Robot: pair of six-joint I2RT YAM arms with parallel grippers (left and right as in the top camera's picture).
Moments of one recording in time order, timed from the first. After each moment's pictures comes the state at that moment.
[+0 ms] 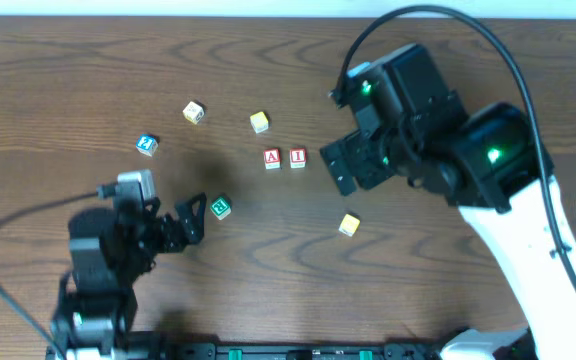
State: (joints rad) left arm 0.03 0.69 0.61 -0.59 0.35 -0.29; right arm 0.56 1.55 1.96 -1.45 0.03 0.03
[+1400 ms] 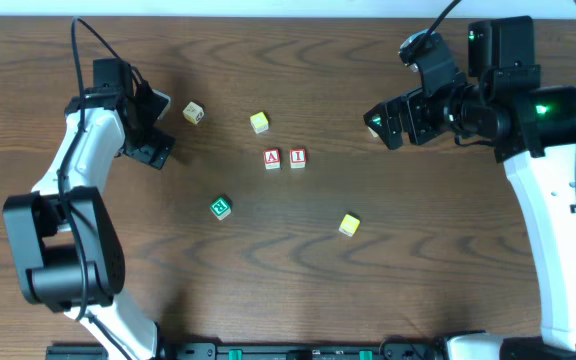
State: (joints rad) left arm 0.11 1.92 1.37 -0.75 -0.05 0.55; right arm 0.15 1.53 1.69 -1.11 -0.39 -0.19
